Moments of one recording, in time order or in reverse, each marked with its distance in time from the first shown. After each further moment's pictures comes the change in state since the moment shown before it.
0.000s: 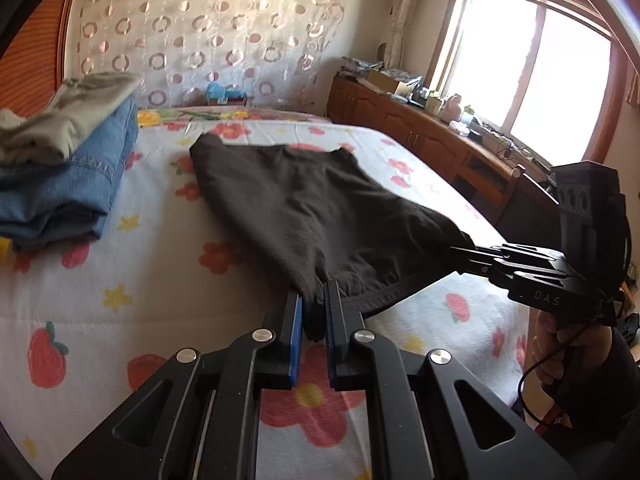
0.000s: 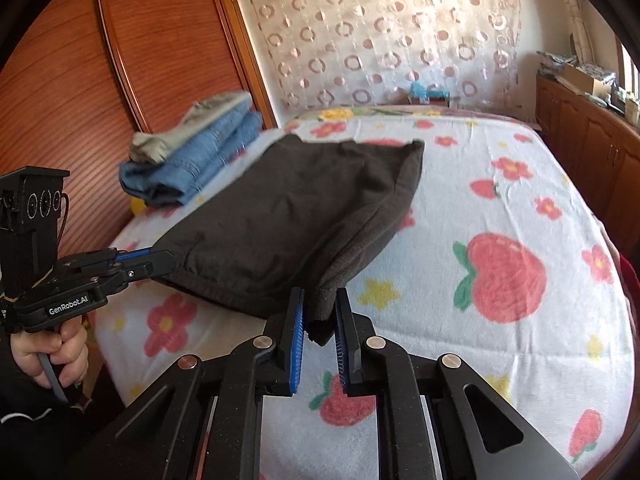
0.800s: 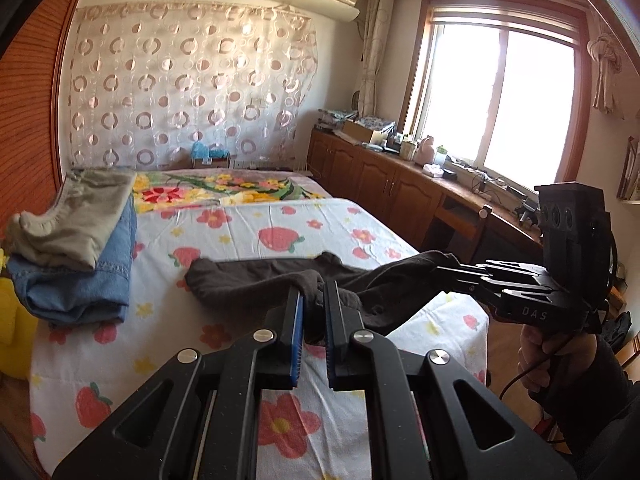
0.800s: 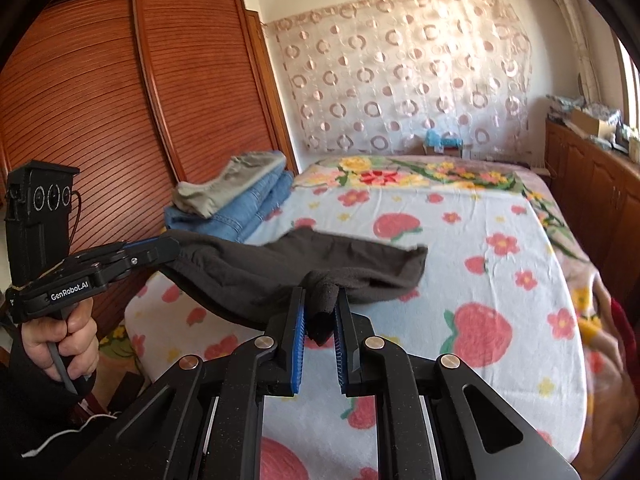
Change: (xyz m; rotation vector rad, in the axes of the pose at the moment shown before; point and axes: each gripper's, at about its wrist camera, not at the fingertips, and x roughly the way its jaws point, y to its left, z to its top) left arm -0.064 -0.018 0.043 0.073 -0.185 -0.039; right arm -0.076 0.015 0.020 -0.070 -0.150 0.044
